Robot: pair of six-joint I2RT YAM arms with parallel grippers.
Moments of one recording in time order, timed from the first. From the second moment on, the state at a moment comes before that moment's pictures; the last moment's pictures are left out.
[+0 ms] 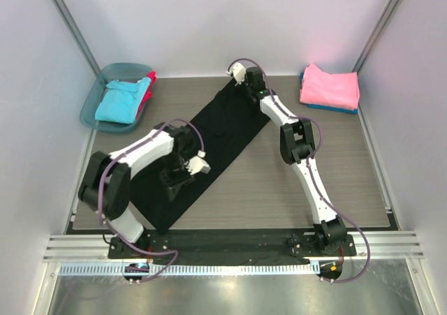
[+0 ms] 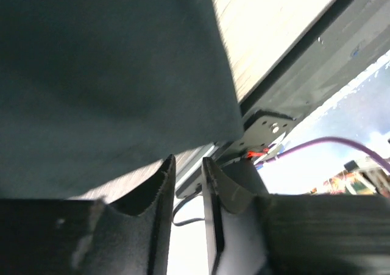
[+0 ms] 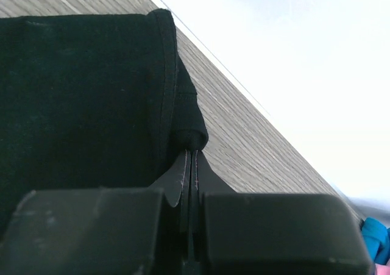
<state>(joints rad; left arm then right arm) -0.47 1.61 1.14 -1.31 0.24 0.57 0.34 2.81 2.50 -0.14 0.11 -0.62</state>
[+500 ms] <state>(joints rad) -0.67 1.96 1.16 -1.19 0.24 0.45 0.33 2.81 2.48 -0.08 0.07 -0.61</state>
